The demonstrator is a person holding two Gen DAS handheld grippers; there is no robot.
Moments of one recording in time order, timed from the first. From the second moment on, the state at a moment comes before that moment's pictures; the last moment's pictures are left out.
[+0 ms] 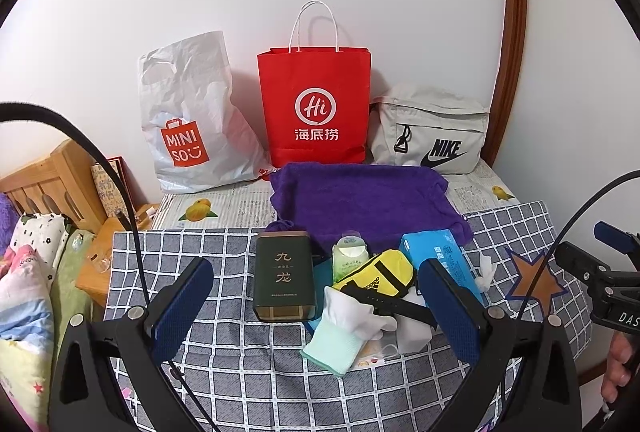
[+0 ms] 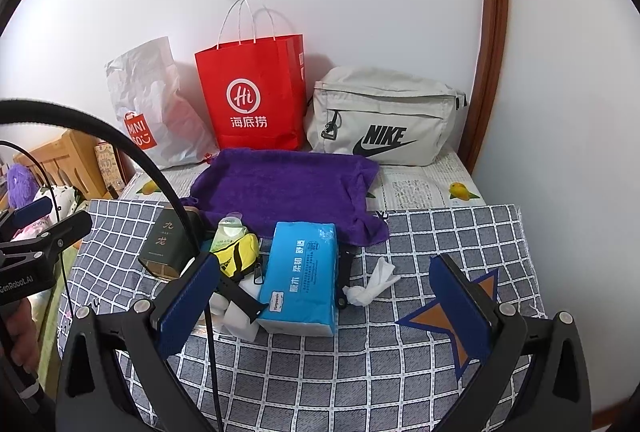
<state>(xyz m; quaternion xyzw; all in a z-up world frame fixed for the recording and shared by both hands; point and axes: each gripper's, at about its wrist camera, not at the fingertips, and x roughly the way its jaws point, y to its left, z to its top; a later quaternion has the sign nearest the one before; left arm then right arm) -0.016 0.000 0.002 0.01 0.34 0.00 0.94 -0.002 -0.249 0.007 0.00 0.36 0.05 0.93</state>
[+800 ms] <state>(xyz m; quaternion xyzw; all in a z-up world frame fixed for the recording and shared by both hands) -0.018 -0.003 0.005 0.02 0.33 -0.01 0.94 -0.003 -0.249 0.006 0.01 0.35 0.05 0.93</state>
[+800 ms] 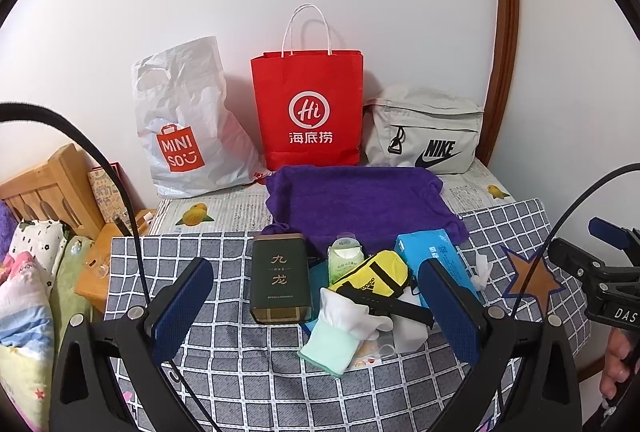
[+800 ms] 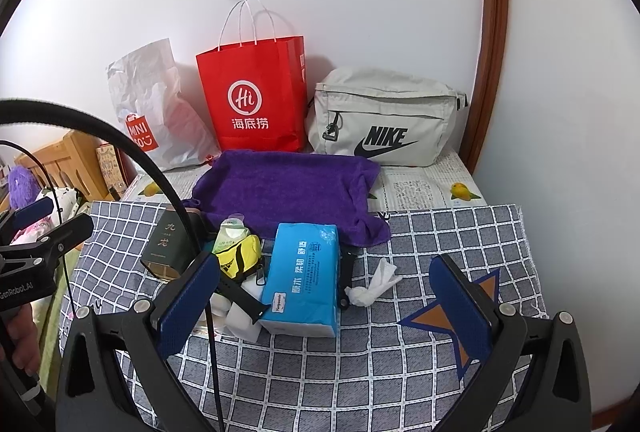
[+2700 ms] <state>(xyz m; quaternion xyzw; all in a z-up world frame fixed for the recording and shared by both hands) 0.019 0.007 -0.111 0.01 0.45 -0.15 0.88 0.063 -0.309 -0.117 0.01 0.45 0.01 0.89</state>
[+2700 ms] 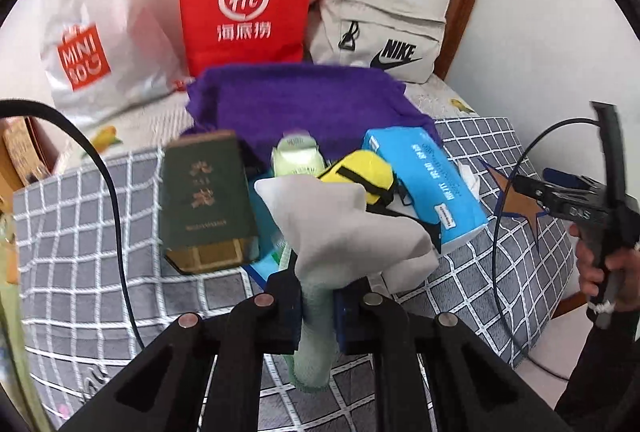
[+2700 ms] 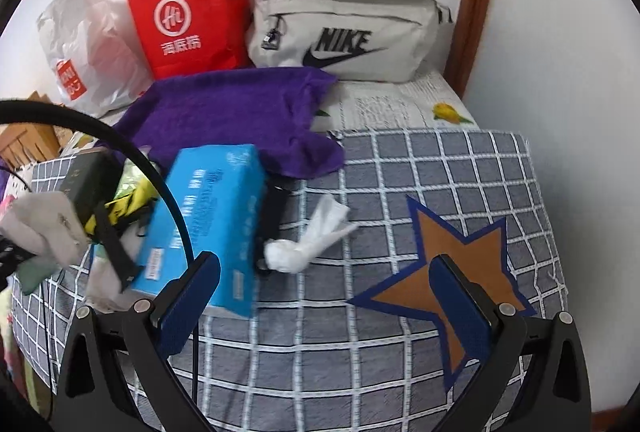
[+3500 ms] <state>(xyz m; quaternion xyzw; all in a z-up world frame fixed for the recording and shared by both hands) 0.032 0.005 -0.108 0.01 0.46 -0.14 0.88 0.112 -0.337 -0.182 0.09 0.50 0.08 0.86</state>
